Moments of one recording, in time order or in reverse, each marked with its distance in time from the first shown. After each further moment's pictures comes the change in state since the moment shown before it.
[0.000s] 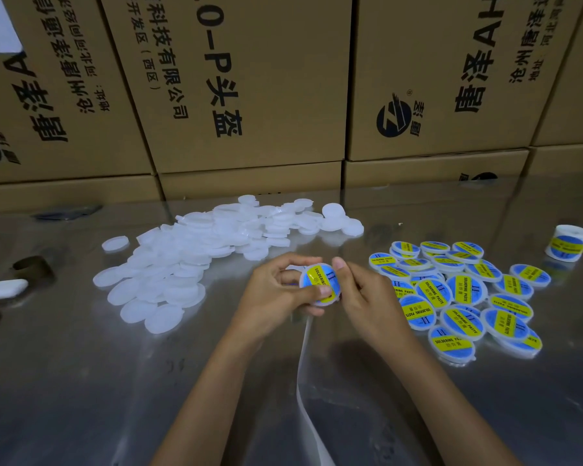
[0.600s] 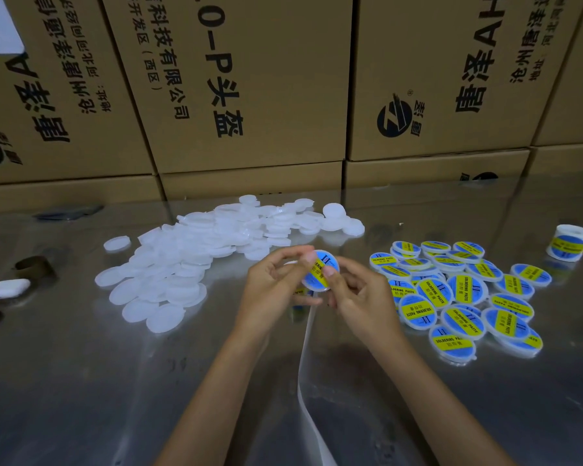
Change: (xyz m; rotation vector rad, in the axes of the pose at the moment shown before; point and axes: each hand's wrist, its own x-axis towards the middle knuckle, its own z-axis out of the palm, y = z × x) left_hand 0.001 0.000 0.004 -0.125 0.108 0.023; right_hand -0.003 -0.012 0.011 0.427 0.030 0.061
